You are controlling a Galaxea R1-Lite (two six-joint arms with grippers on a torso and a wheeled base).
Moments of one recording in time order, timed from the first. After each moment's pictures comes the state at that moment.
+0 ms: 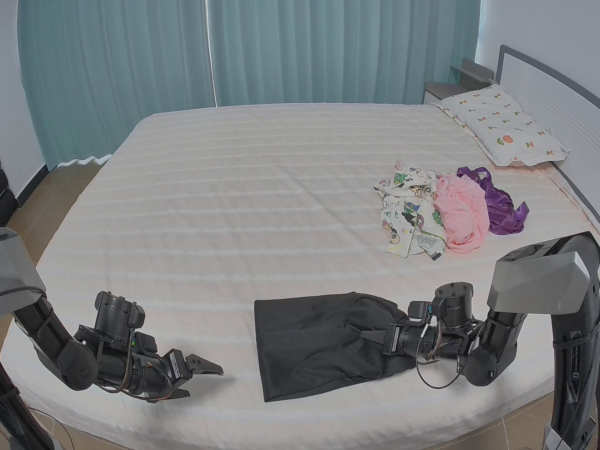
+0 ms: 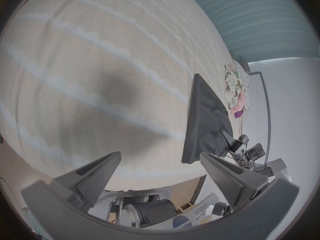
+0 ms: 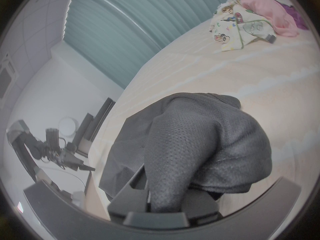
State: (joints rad) left arm -0.23 1.89 -0.33 -0.57 -0.45 -0.77; right arm 0.42 2.38 -0.57 -1.31 0.38 0.52
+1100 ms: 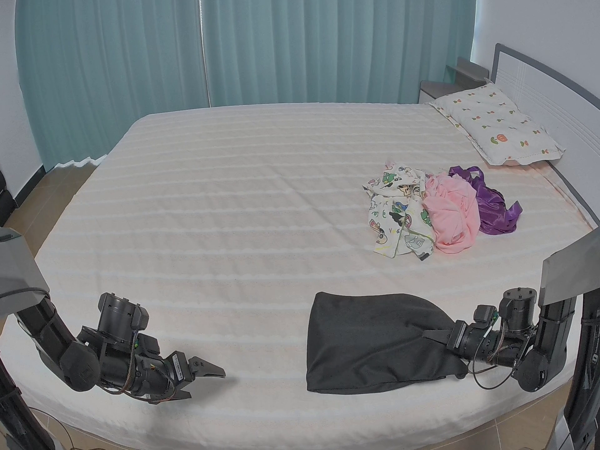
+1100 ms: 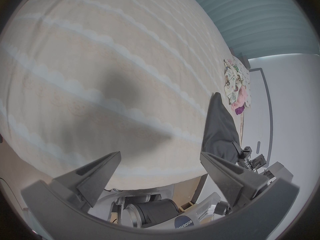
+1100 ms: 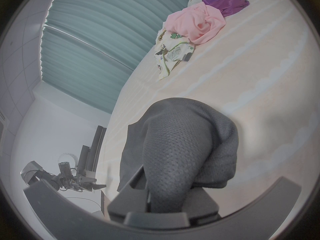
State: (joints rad) left arm -0.24 1.90 -0.33 -0.57 -0.44 -0.76; right arm 0.17 2.27 -0.20 -1.55 0.44 0.70
